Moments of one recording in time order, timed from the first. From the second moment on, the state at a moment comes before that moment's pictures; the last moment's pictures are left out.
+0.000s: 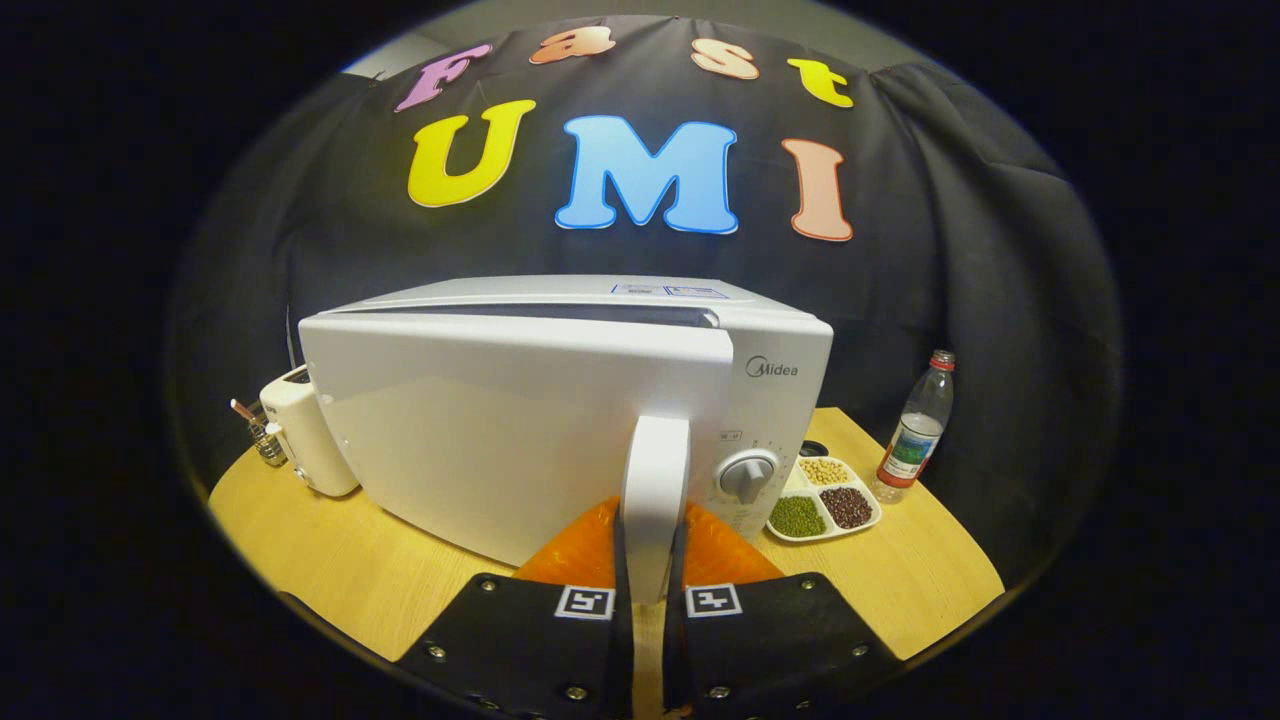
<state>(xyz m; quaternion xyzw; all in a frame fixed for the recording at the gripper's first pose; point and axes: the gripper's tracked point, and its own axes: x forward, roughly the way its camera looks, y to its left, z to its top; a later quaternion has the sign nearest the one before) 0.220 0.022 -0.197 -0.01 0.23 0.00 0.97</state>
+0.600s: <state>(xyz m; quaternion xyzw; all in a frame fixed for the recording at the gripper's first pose) 0.108 0.085 -0.189 -0.05 0.25 0.04 0.97</state>
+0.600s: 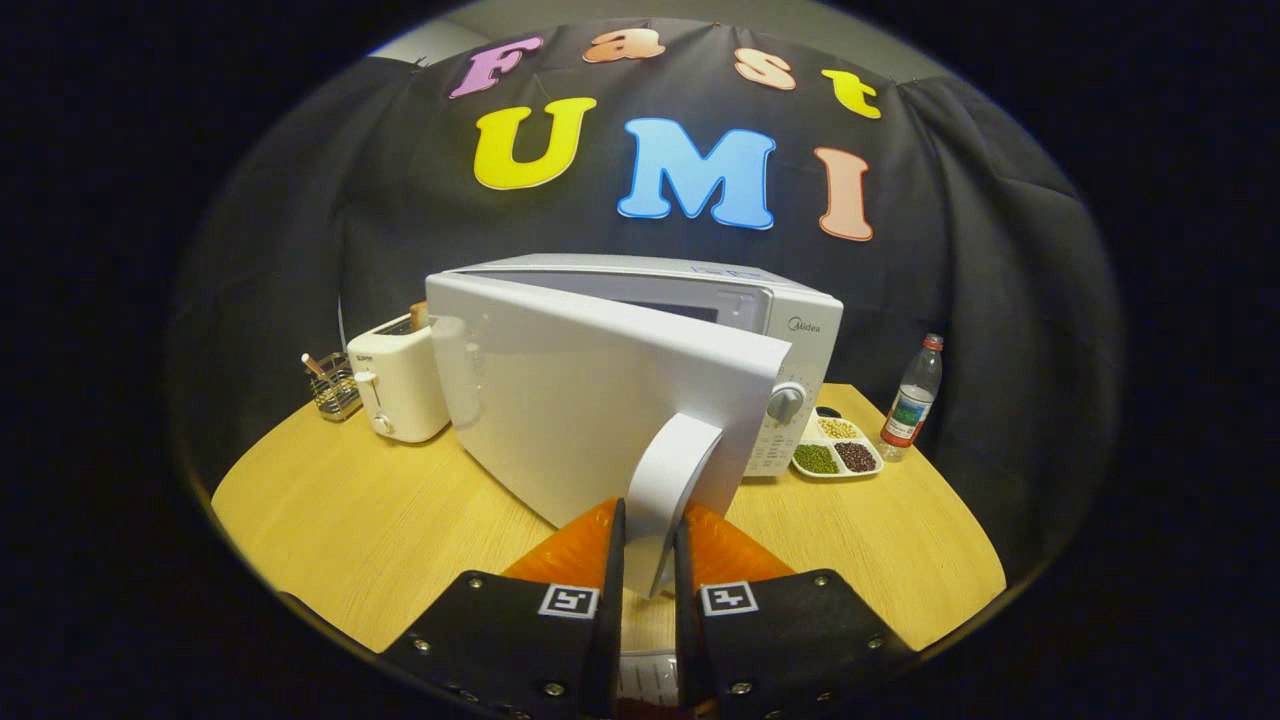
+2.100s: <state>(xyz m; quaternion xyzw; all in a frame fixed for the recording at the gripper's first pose) -0.066 0.268 -0.167 -0.02 0.23 0.29 0.93</state>
